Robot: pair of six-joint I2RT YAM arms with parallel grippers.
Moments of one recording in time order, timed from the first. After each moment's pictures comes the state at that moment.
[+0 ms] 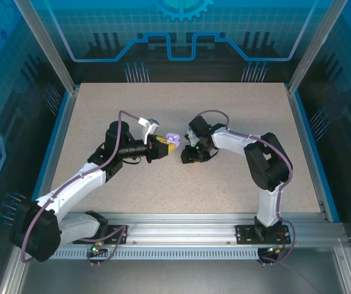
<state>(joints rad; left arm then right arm) -0.41 1.16 0.74 0.12 0.79 -0.32 0.56 1.94 1.27 -0.64 -0.36 0.36</state>
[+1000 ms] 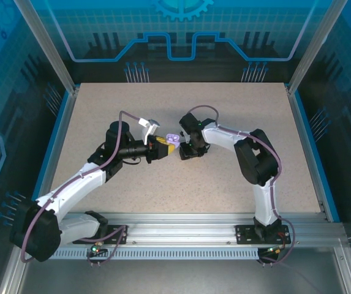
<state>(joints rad) -0.41 1.16 0.74 0.10 0.78 -0.30 0.61 2.06 1.46 -0.76 -0.12 0.33</state>
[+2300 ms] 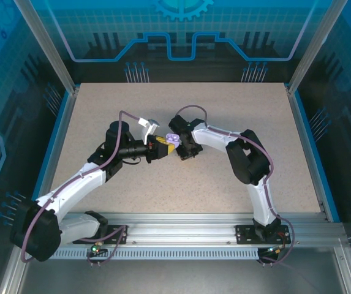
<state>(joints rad) -0.41 1.16 0.74 0.10 0.78 -0.30 0.68 2.14 1.58 -0.86 0.07 0.27</state>
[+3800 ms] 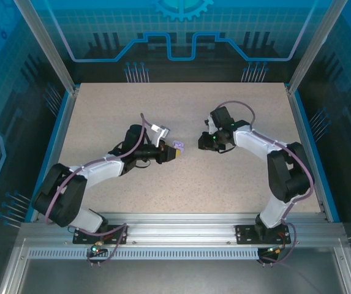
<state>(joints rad) -0.45 1.49 0.71 0.26 0.68 -0.35 0.40 1.71 1.16 -0.55 -0.31 0.43</state>
